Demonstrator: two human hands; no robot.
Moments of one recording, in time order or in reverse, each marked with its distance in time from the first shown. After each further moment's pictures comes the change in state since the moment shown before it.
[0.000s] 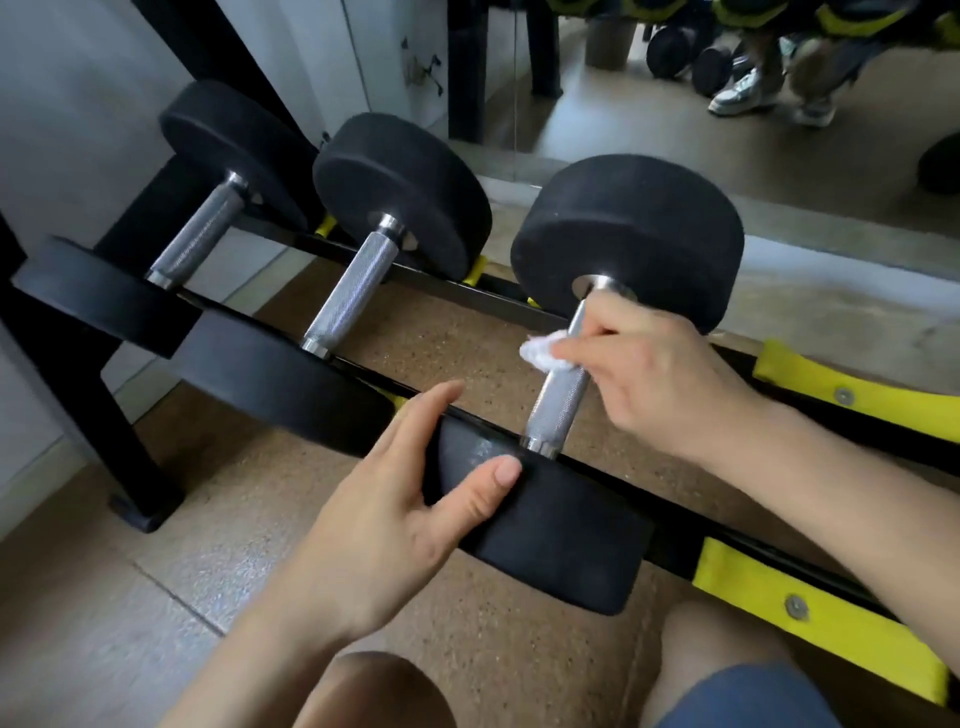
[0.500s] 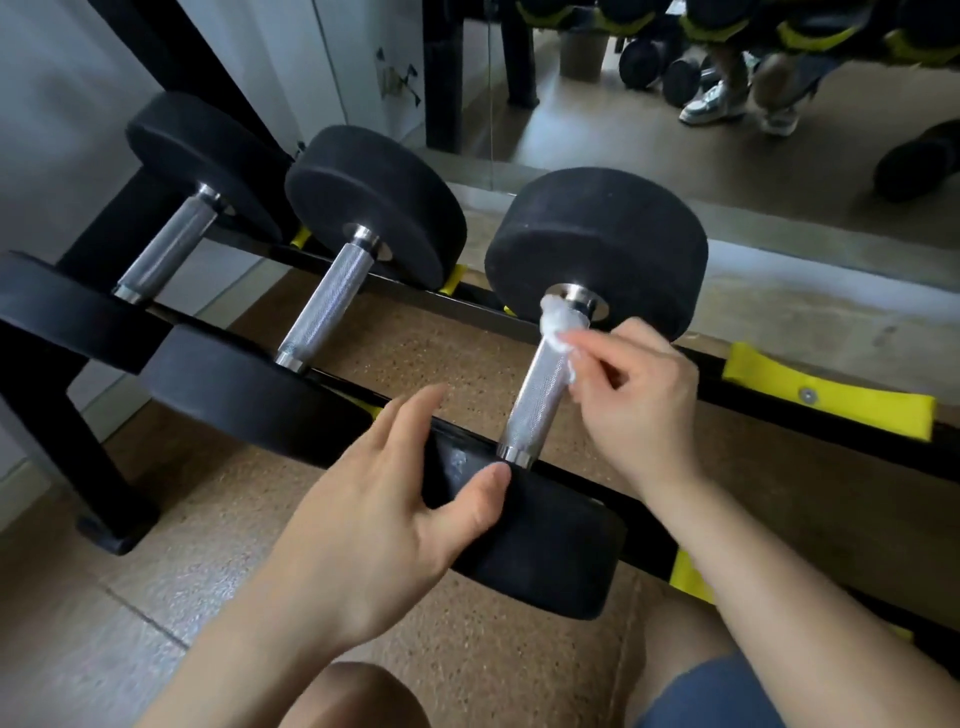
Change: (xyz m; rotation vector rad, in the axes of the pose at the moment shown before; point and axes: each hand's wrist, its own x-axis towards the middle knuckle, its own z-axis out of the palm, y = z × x) left_hand 0.002 0.025 -0.005 0.315 -0.034 0.006; right_hand -0.019 -0.012 0.035 0.256 0.566 0.454
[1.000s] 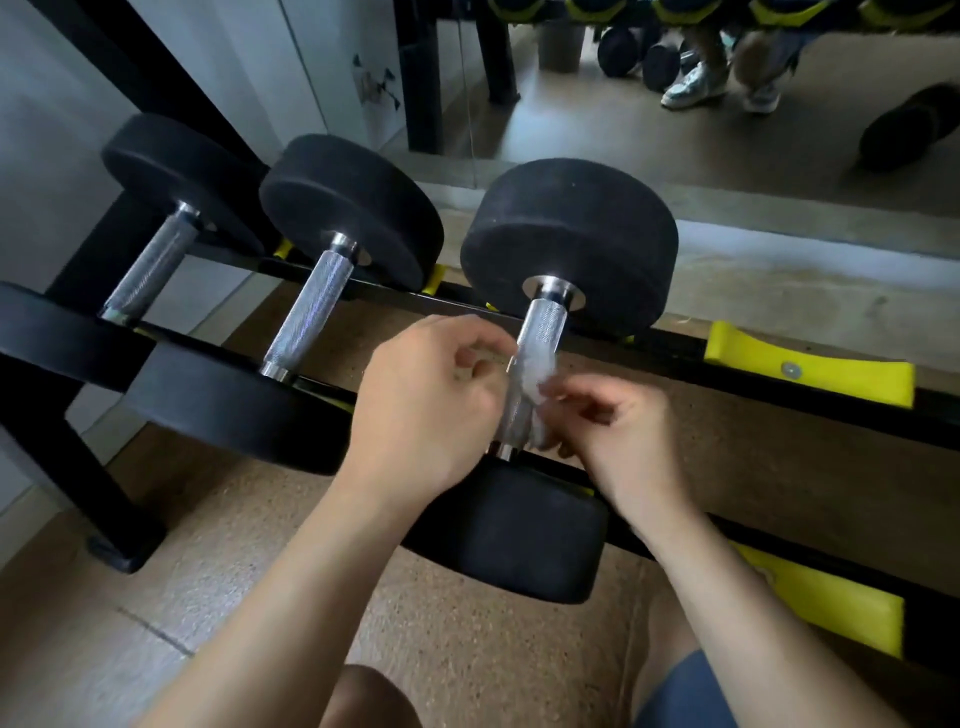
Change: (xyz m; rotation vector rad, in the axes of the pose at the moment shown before) left_hand 0.058 0.038 0.012 -0.137 0.338 0.130; right_hand -0.026 -0.010 -0.010 0.425 -0.172 0.456
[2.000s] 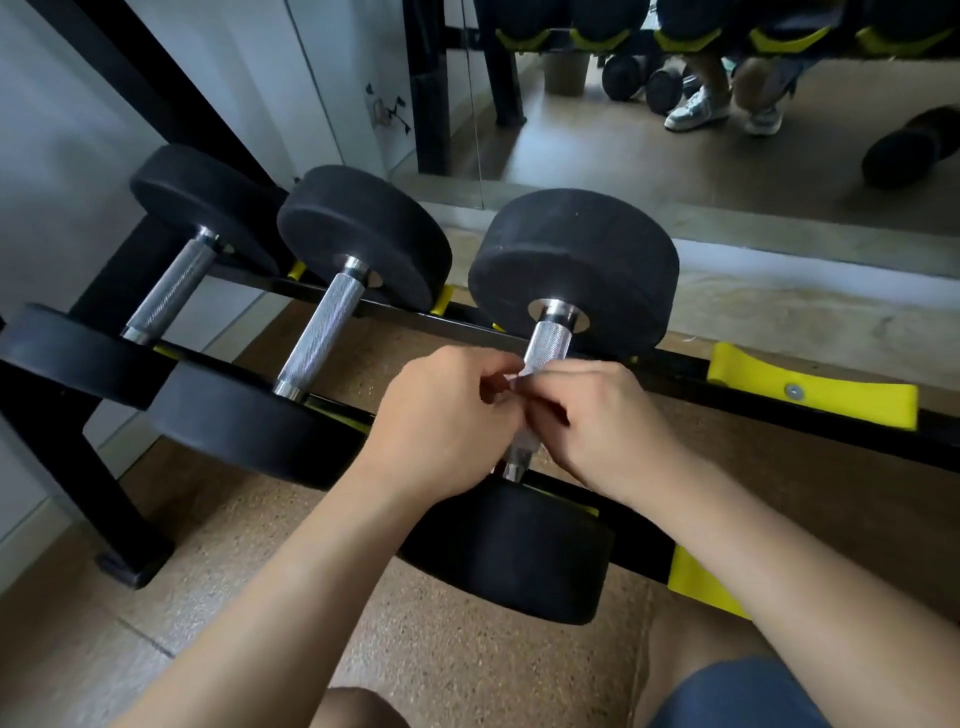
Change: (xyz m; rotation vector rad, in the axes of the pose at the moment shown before) left_hand 0.009 0.006 -0.004 0.137 -0.207 -0.011; right_hand 0.031 -0.018 0.000 -0.616 -0.252 -0.536
